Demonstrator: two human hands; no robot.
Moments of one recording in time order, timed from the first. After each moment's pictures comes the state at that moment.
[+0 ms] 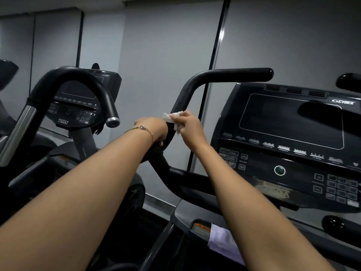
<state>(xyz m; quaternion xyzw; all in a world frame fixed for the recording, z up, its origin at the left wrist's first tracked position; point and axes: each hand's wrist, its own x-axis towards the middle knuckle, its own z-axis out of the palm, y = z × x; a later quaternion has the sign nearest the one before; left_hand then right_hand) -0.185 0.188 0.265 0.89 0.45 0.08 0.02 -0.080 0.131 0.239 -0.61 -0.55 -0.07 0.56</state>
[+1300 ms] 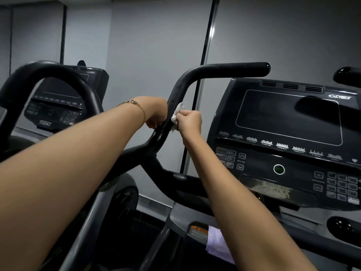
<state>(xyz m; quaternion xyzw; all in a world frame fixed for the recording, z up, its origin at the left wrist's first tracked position) -0.172 0.203 0.302 0.94 0.31 0.15 0.06 -0.065 0.157 0.253 -0.64 -0.38 -0.05 0.66</state>
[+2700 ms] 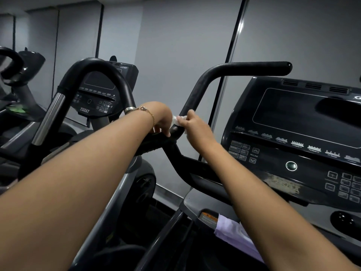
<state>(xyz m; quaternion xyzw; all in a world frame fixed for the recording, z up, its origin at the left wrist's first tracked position) -0.234 0.166 0.272 0.90 0.43 0.03 0.09 -0.093 0.119 0.216 -0.68 -0.63 -0.35 0.17</state>
